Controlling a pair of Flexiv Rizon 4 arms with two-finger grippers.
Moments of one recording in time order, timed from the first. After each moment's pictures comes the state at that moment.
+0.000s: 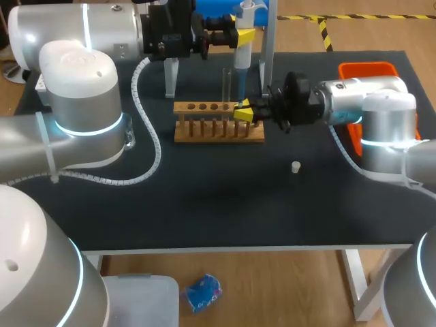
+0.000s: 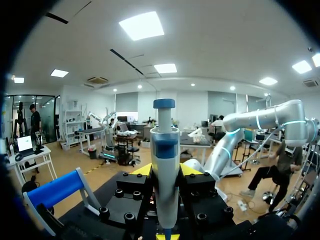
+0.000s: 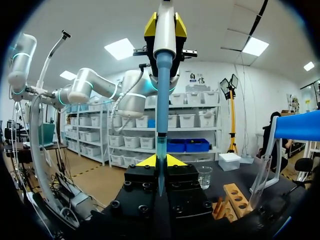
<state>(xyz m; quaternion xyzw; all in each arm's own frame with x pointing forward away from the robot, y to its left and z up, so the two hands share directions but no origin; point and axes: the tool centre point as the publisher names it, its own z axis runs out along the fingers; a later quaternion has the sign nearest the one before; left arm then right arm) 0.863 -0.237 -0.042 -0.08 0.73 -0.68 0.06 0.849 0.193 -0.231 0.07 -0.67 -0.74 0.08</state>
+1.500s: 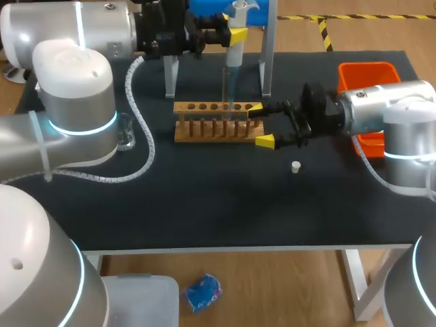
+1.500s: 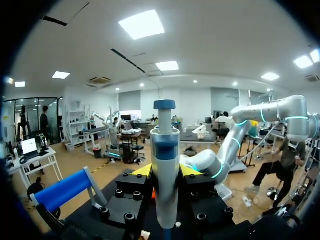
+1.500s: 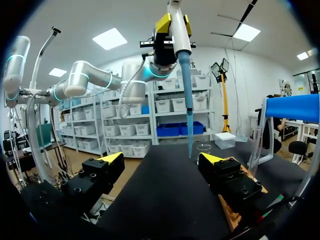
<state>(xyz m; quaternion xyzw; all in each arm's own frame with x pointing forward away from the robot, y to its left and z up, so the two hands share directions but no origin) 0.874 -0.219 -0.042 -0.08 0.74 -0.66 0.09 0.828 0.154 -0.258 0.02 -0.72 -0.69 0.08</state>
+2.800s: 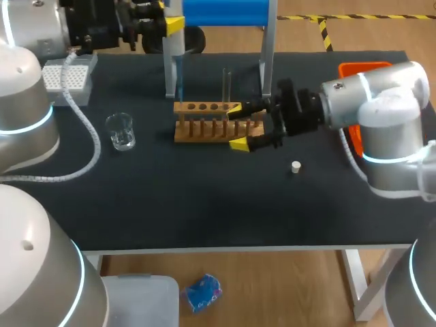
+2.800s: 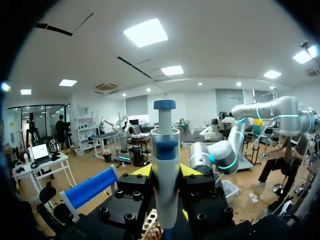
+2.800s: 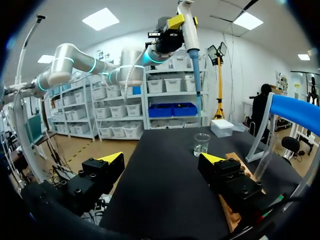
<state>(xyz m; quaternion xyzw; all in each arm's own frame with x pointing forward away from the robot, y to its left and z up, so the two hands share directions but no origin) 0.888 -0.106 -0.029 -0.08 0.73 -0.67 0.13 0.816 0.204 -0.257 -0.01 -0.79 -0.61 0.04</state>
